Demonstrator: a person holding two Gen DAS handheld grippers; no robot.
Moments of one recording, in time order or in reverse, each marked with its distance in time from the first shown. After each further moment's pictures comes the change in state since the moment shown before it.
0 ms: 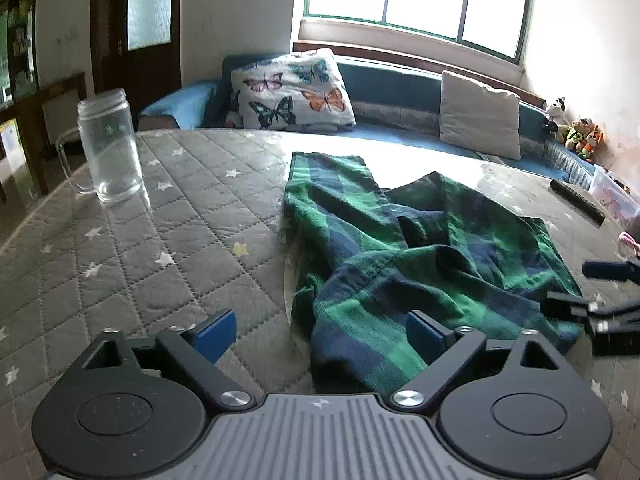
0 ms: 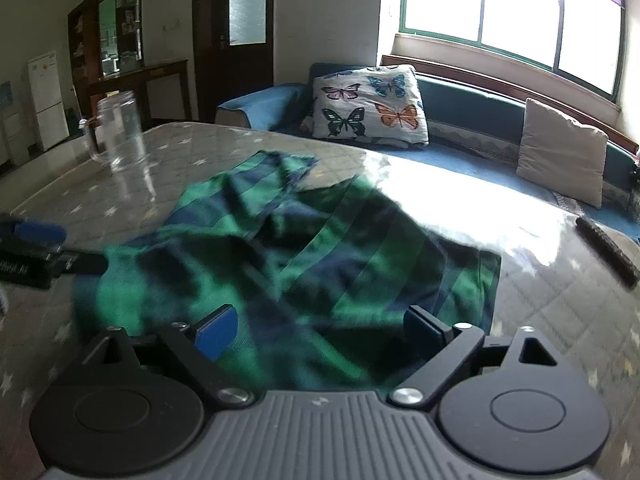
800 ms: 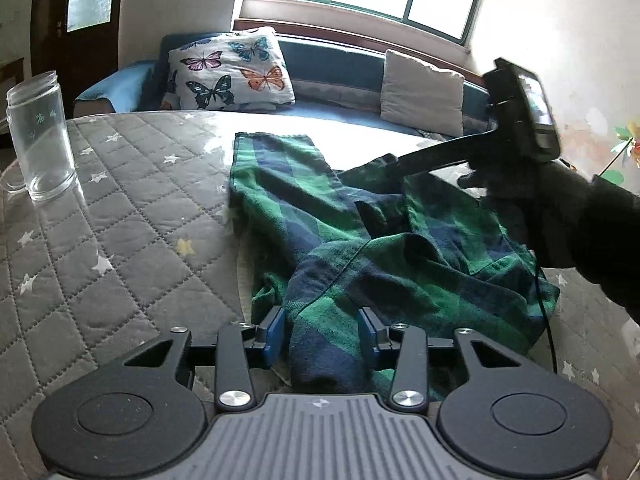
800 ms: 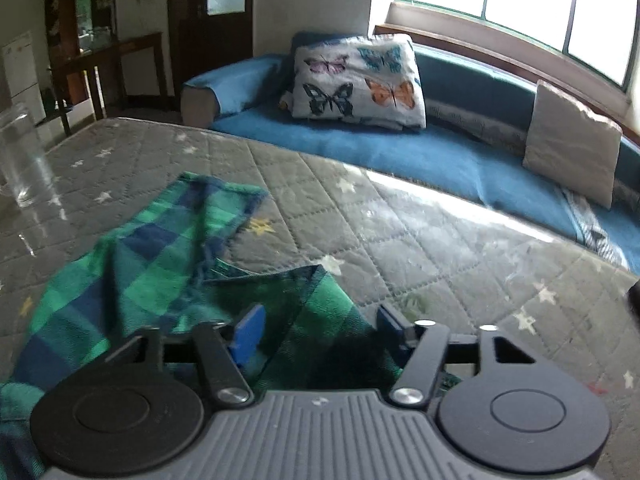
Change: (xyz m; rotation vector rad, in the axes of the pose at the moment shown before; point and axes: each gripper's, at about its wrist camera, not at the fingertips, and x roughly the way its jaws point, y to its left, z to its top) left arm 0.022 0.009 0.006 0.057 0.064 -0.190; right arm 0.178 -0.040 0.102 0.007 0.107 -0.045
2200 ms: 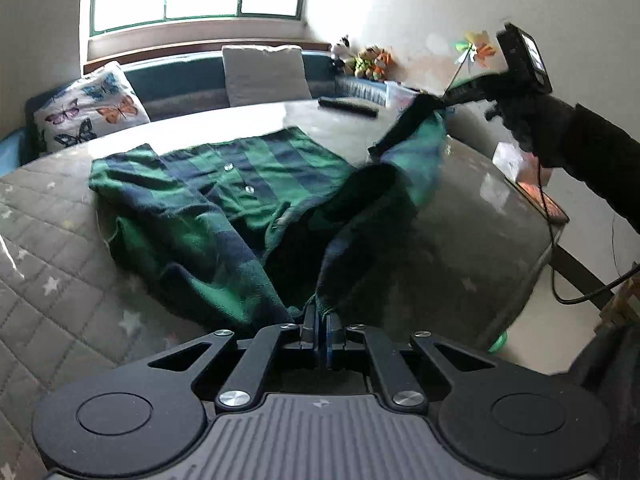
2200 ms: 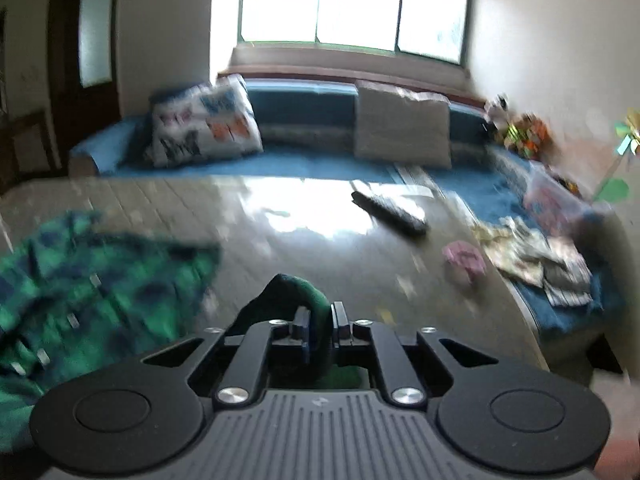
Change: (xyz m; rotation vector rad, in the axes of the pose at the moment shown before) left arm -0.087 -0.076 -0.105 0.368 0.036 -0.298; right arm -0.269 -0.150 -0.178 0.257 -0.098 -0.324
